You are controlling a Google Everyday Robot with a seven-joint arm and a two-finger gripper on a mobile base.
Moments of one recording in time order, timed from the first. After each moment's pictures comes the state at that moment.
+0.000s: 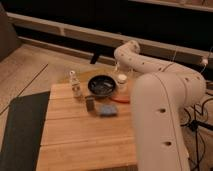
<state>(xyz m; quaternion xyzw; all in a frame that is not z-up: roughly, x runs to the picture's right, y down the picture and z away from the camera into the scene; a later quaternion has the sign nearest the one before) 0.128 -0.101 0.954 -0.08 0.13 0.76 0.64</state>
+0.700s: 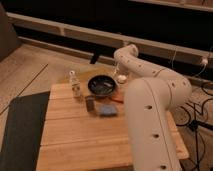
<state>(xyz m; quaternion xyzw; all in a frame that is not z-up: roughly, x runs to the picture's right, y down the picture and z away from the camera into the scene) 0.131 -0.071 0.986 -0.12 0.17 0.76 0.61</state>
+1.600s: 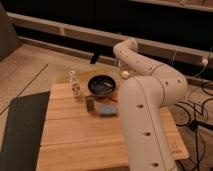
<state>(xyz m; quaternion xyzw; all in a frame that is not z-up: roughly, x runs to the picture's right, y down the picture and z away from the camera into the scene) 0.153 -0.174 0.917 0.00 0.18 0.73 0.66</state>
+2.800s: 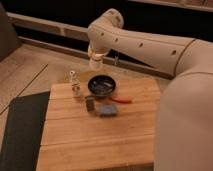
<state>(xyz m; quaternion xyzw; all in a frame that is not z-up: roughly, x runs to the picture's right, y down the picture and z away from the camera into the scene) -0.047 -0.164 0.714 -0.10 -0.04 0.65 0.75</state>
